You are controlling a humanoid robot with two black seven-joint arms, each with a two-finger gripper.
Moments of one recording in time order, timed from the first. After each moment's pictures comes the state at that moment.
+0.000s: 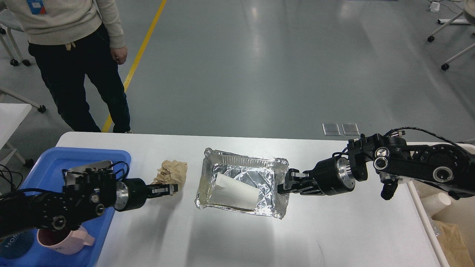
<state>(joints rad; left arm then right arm) -0.92 0.51 0.24 -1.01 0.95 -0.09 -0.26 1.18 -0.58 -0.20 1.41 -0.56 0.44 0.02</state>
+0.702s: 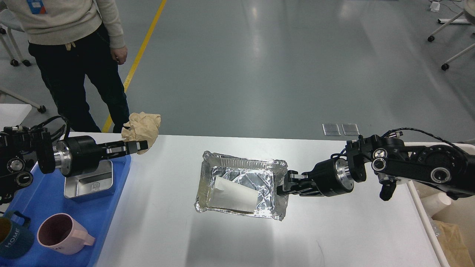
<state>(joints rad) -1.21 0.93 0.22 -1.46 0.95 -0.13 -0.26 1.18 -0.58 -0.21 1.41 -0.57 0.44 0.02</state>
